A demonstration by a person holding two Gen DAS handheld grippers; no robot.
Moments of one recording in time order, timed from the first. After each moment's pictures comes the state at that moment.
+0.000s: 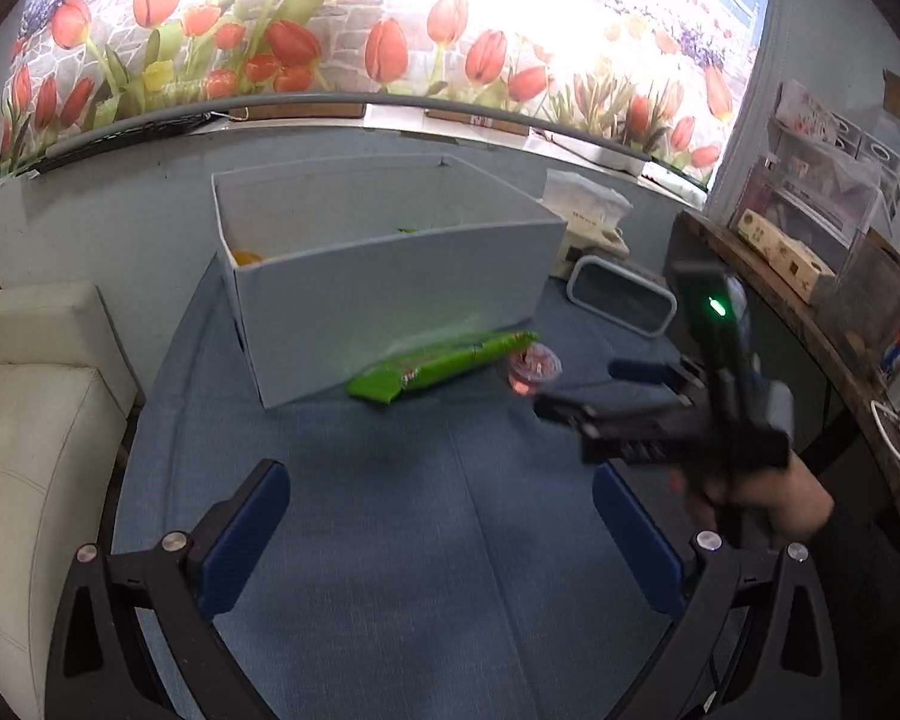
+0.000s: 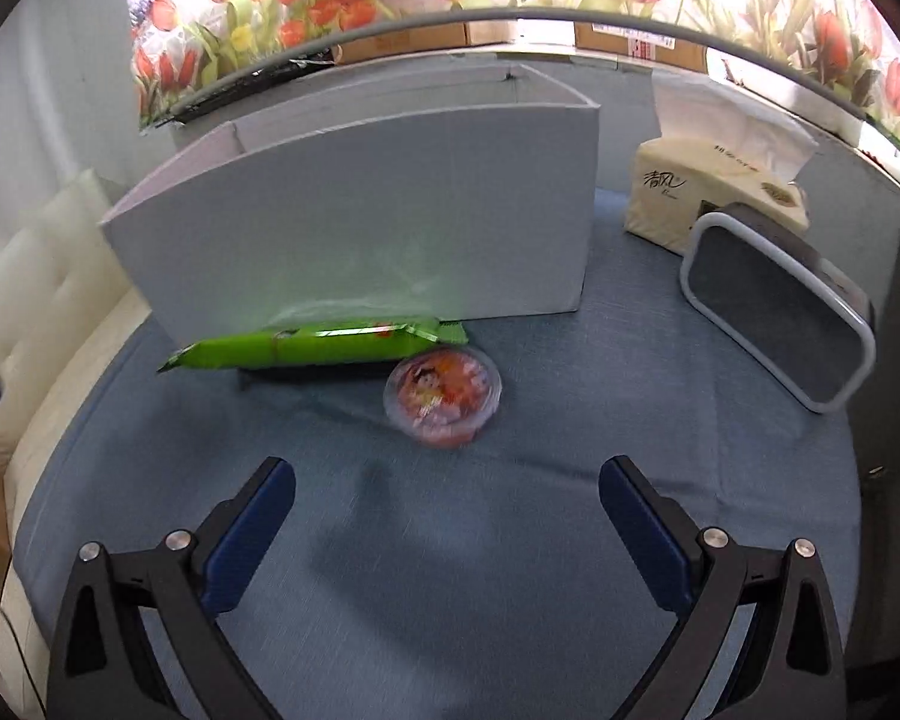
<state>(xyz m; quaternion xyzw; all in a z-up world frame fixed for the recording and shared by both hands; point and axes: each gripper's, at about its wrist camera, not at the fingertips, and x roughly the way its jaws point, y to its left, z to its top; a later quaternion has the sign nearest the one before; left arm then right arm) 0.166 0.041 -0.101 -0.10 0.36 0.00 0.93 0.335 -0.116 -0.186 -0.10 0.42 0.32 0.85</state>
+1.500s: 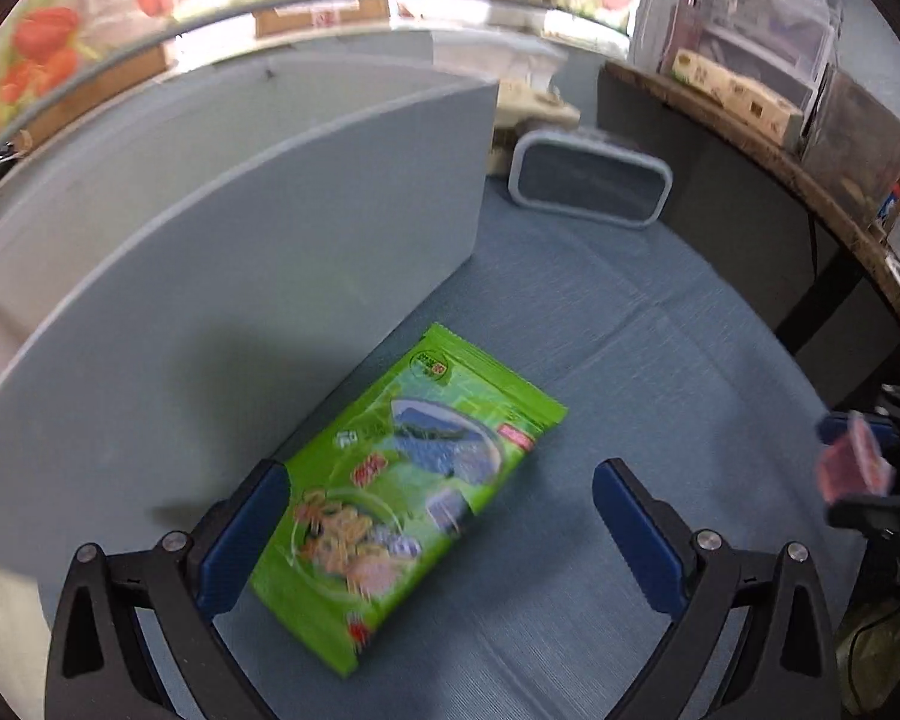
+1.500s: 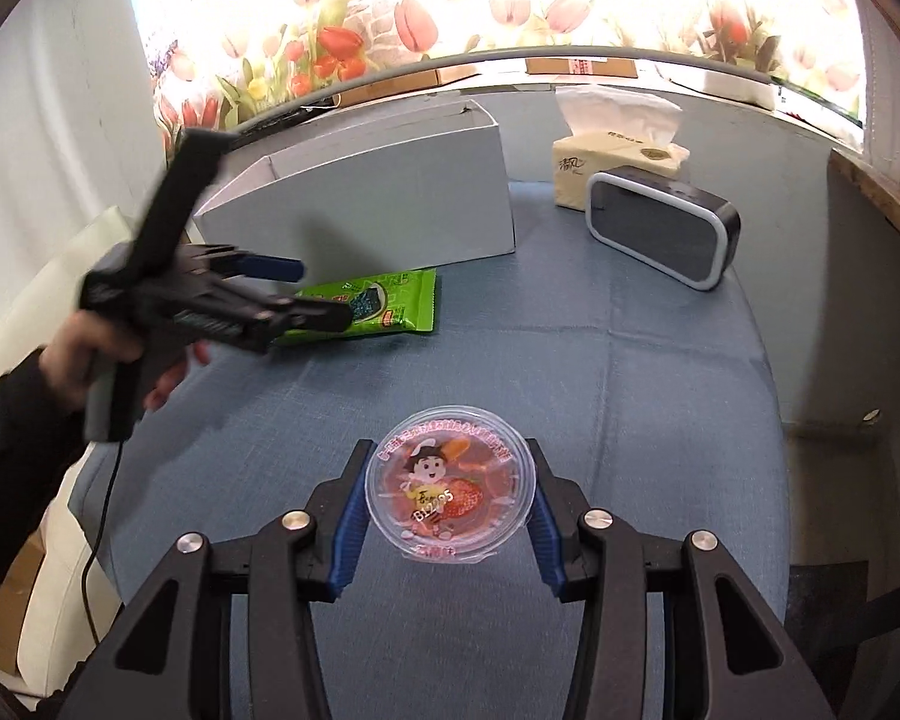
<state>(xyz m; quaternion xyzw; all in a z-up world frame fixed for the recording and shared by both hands) 0.326 0.011 -0.162 0.04 0.46 -0.14 0.87 0.233 -0.226 -0.158 -0.04 0.39 0.32 0.86</state>
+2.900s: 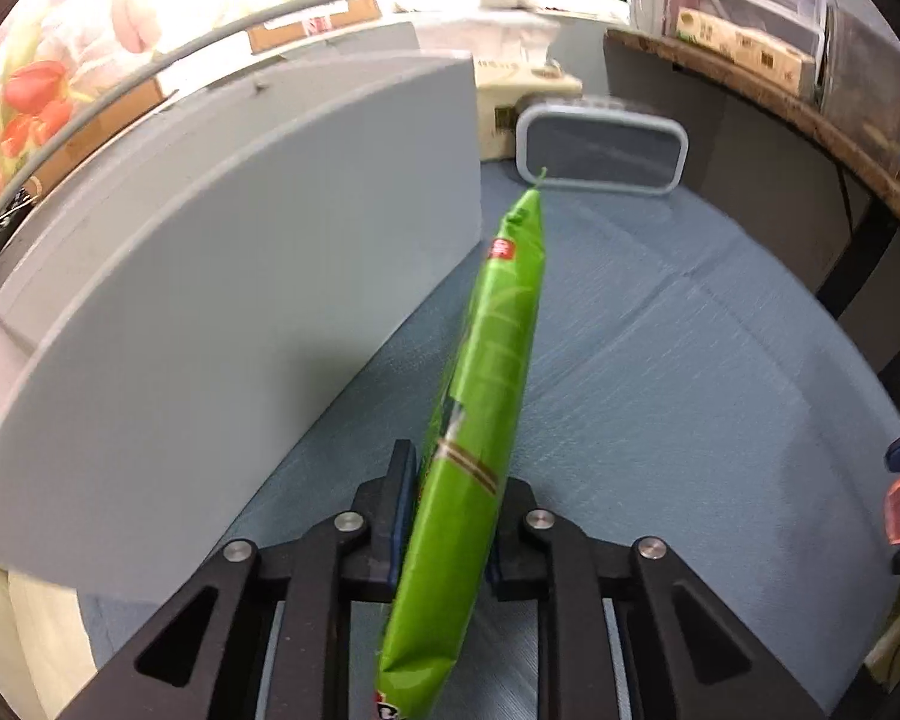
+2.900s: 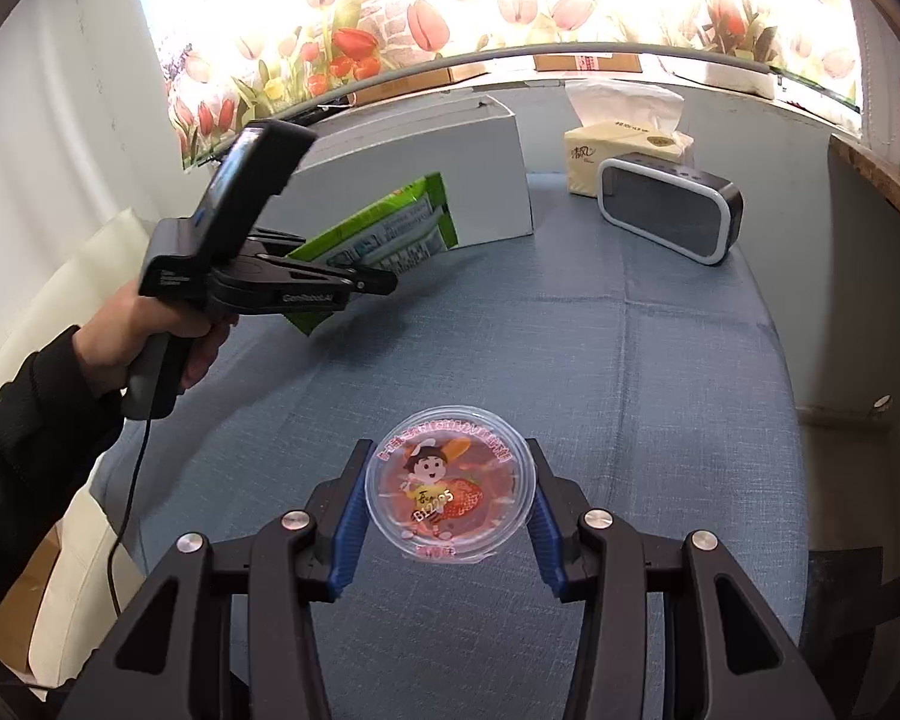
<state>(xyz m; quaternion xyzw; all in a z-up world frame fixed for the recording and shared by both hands) 0.308 -0.008 -0.162 0.10 0.45 -0.10 0.88 0.209 -0.230 -0.158 -0.03 0.39 0.34 0.86</state>
